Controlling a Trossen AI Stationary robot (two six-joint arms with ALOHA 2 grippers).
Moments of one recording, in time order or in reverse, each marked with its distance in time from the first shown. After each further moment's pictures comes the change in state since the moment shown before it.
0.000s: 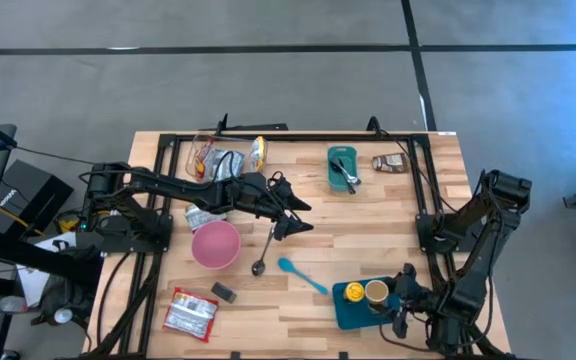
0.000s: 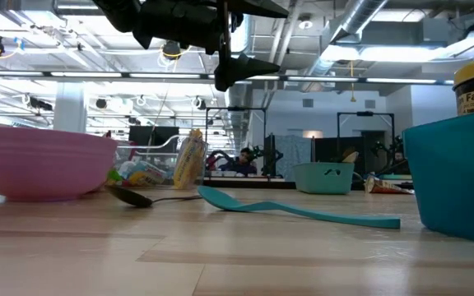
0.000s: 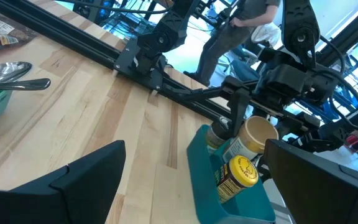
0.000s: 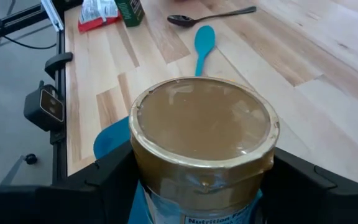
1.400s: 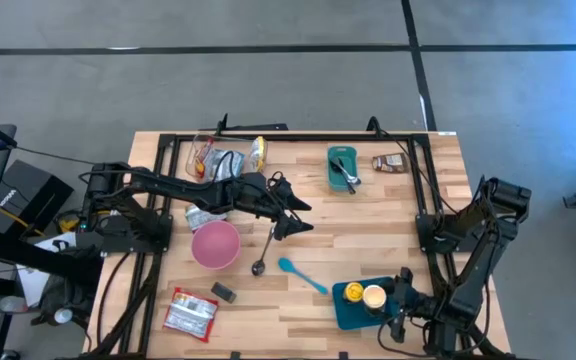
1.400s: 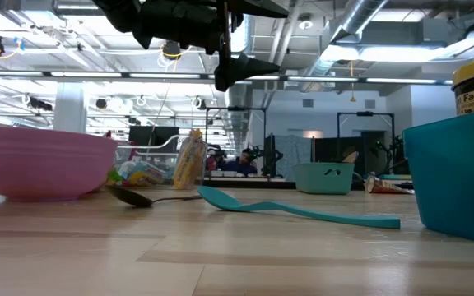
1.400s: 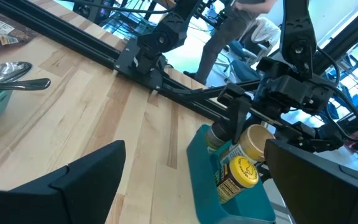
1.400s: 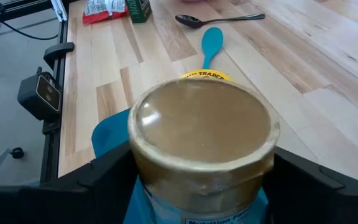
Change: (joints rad) left arm 0.000 0.000 0.000 0.000 0.000 0.000; right arm 0.005 0.078 0.002 0.054 0.023 -0.059
